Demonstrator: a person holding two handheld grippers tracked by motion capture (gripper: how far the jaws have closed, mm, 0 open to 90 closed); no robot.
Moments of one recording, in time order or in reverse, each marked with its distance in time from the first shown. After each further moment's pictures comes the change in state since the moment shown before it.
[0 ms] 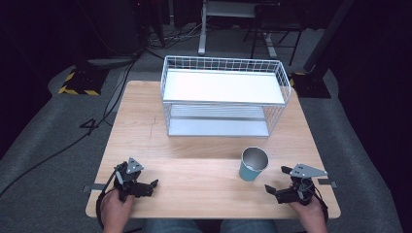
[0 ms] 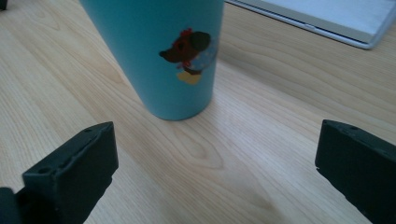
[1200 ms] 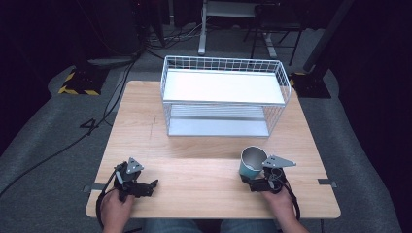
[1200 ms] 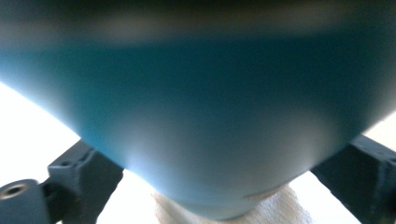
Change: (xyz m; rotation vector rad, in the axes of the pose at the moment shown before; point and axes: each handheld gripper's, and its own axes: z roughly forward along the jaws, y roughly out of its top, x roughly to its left) left arm 0.000 0.000 0.000 0.000 -0.001 -0.001; right arm 0.025 0.025 0.068 -0.029 -0.013 0.038
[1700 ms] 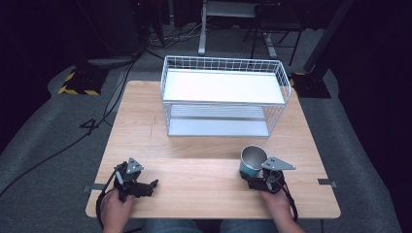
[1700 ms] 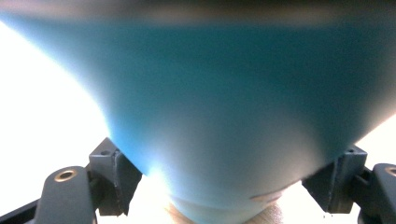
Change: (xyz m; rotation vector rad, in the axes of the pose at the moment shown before) left arm 0.000 0.000 0.000 0.000 0.001 0.001; right arm 0.007 -0.001 0.001 -0.045 -0.059 -0.013
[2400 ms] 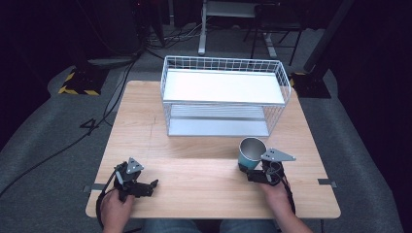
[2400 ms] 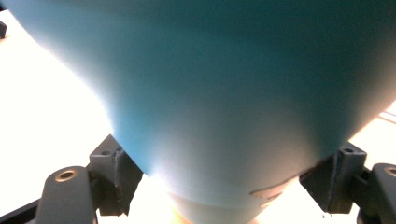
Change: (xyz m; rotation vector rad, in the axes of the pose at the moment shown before) left arm 0.000 0.000 0.000 -0.001 -0.001 0.000; right arm -0.004 0.031 0.002 -0.012 0.018 -0.001
